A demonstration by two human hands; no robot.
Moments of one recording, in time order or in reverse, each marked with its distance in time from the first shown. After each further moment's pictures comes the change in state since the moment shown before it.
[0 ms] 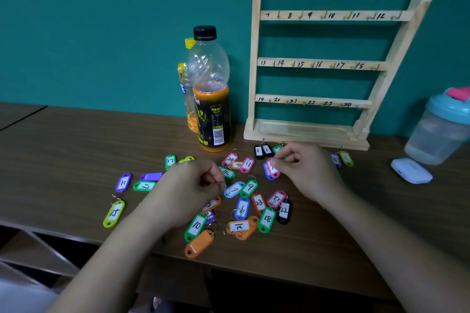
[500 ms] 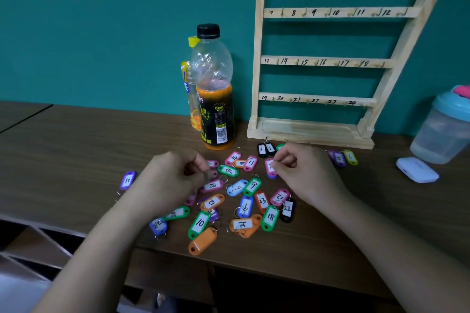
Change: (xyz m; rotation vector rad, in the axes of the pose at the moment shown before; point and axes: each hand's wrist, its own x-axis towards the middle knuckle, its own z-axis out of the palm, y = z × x) left_hand -0.001 -0.008 -0.027 0.032 0.053 -0.070; right_hand -0.010 -0.008 0.006 -0.117 0.016 -0.125
